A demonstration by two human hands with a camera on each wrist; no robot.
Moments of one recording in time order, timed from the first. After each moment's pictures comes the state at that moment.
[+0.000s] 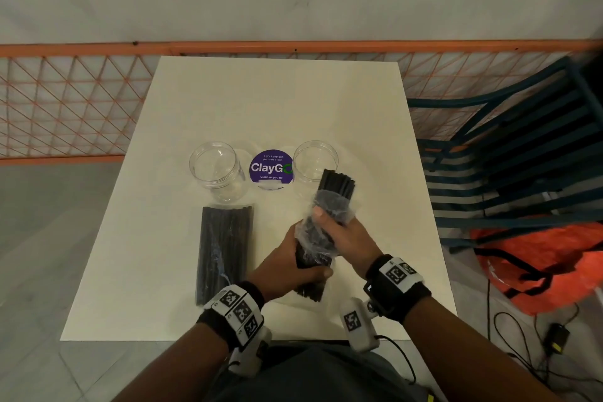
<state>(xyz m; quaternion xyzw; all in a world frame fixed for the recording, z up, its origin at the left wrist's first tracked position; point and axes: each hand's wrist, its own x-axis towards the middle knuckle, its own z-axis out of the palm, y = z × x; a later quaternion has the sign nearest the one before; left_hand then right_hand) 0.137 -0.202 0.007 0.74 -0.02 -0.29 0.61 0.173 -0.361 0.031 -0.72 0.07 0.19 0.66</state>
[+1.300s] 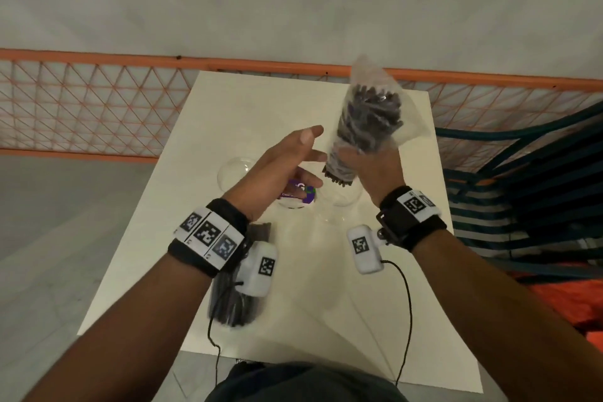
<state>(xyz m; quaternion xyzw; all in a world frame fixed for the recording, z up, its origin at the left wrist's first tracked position) 0.242 -0.160 0.166 0.72 0.00 -0.17 0.67 0.305 -0.348 0.106 -0.75 0.01 0.02 0.66</state>
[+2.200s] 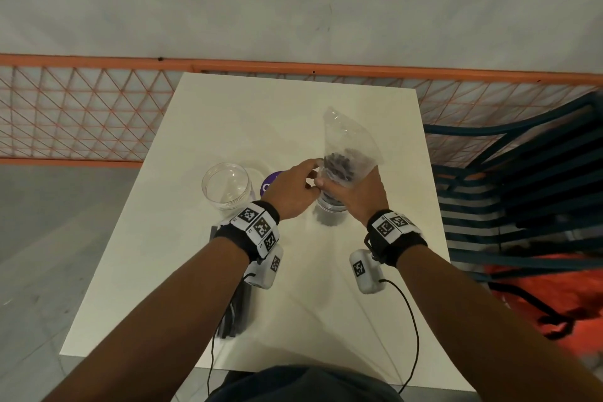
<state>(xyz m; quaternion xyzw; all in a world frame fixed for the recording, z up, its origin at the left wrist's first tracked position) 0.288 -0.199 0.083 0.89 -0.04 -0.17 0.43 0.310 -0.366 0.032 -0.88 0.04 0.04 0.47</state>
